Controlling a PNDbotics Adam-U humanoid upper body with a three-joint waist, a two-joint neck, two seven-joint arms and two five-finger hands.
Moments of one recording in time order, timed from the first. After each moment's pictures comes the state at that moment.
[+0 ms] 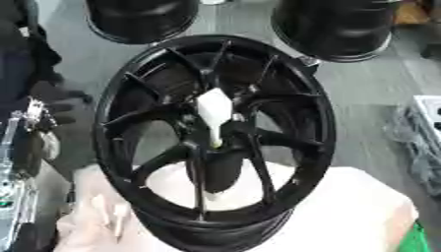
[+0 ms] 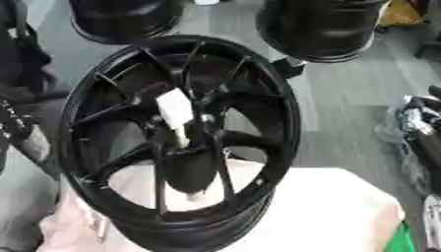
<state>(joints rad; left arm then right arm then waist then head) -0.14 0.16 0.27 -1.75 0.01 0.07 -0.14 -0.11 -0.20 -0.18 -1.81 0.00 0.06 -0.11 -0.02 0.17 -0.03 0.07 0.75</state>
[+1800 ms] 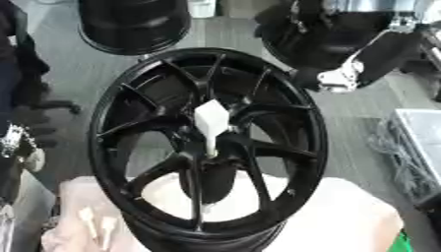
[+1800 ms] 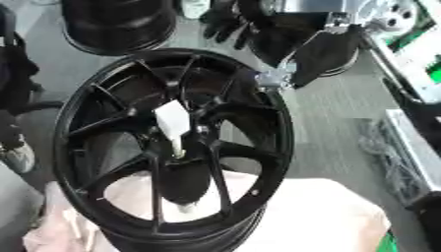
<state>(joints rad) -0.12 0.17 0.25 -1.75 0.00 0.08 -0.16 -0.95 -0.58 0.42 -1.66 0.01 -0.09 0.88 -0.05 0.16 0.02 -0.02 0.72</state>
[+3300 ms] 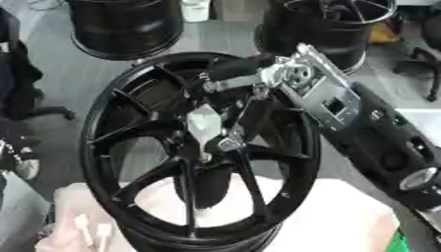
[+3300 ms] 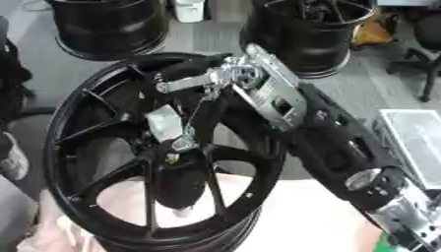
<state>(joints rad) -0.12 0.17 0.24 -1.74 -0.01 0.08 -0.17 -0.99 -0.31 0.52 -1.41 0.31 -0.28 0.90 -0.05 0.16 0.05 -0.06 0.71</state>
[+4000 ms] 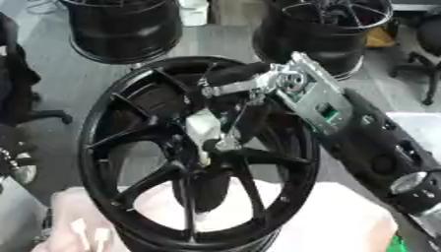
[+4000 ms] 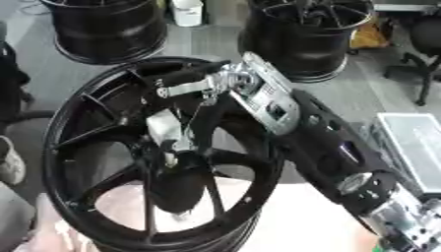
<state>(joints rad) -0.13 0.17 0.24 -1.74 -0.01 0.08 -0.17 -0.98 -0.30 0.49 -1.35 0.35 -0.28 0.90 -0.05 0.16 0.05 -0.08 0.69</state>
